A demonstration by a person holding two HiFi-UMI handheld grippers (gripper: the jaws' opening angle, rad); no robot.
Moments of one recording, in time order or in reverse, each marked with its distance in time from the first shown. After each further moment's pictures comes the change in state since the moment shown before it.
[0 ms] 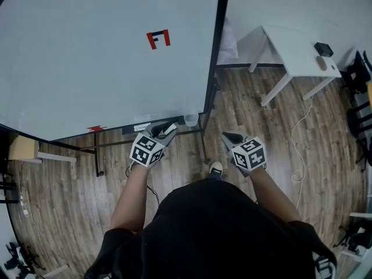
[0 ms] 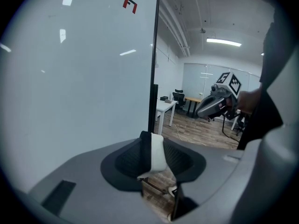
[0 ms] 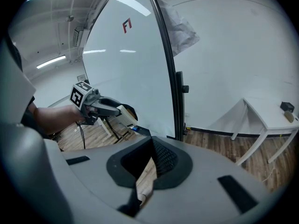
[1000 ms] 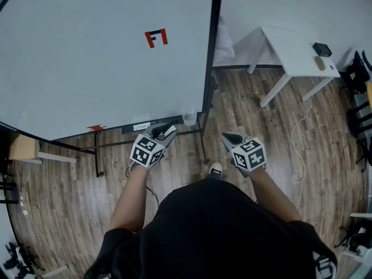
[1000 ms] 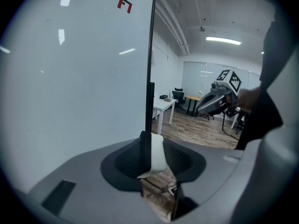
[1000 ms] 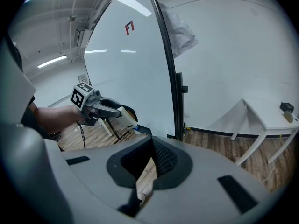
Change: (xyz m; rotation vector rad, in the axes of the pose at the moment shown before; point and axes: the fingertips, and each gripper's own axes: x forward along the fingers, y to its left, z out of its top) left arm -0.004 -0.013 -0.007 0.009 0.017 0.003; right arm -0.013 0.005 -0.006 -0.007 -0.004 0.003
